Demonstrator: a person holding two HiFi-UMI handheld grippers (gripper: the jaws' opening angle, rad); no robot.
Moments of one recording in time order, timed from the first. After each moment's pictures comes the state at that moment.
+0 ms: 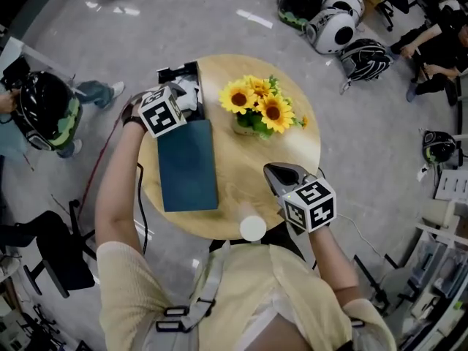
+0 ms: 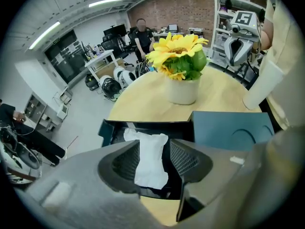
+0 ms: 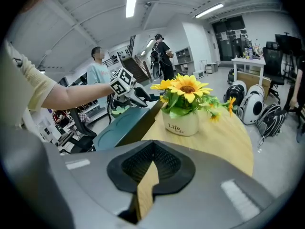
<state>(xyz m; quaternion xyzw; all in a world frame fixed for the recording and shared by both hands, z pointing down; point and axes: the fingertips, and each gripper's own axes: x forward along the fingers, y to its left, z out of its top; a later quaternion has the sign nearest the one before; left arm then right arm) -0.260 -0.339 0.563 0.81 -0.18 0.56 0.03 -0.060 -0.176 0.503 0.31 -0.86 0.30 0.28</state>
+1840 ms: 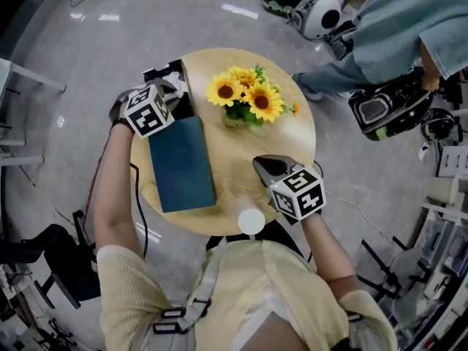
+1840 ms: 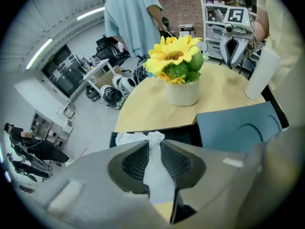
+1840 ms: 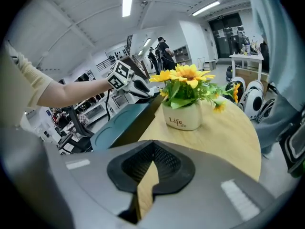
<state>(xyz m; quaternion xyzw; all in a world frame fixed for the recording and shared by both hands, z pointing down) -0.253 -0.352 0.559 0.81 -0.17 0.56 -0.04 -0.068 -0.171 0.529 0.32 -0.85 0.31 0.28</state>
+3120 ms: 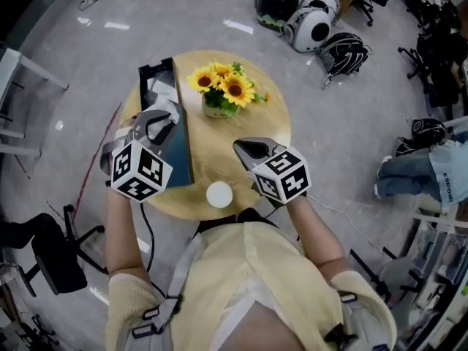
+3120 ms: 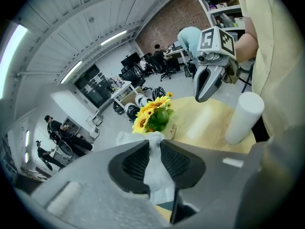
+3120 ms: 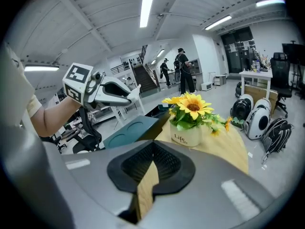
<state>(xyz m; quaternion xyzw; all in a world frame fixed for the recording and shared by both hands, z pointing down) -0.185 -0.208 0.417 0.82 -0.32 0.47 -0.10 -0.054 -0.162 0.465 0.29 -0.90 0.24 0.24</state>
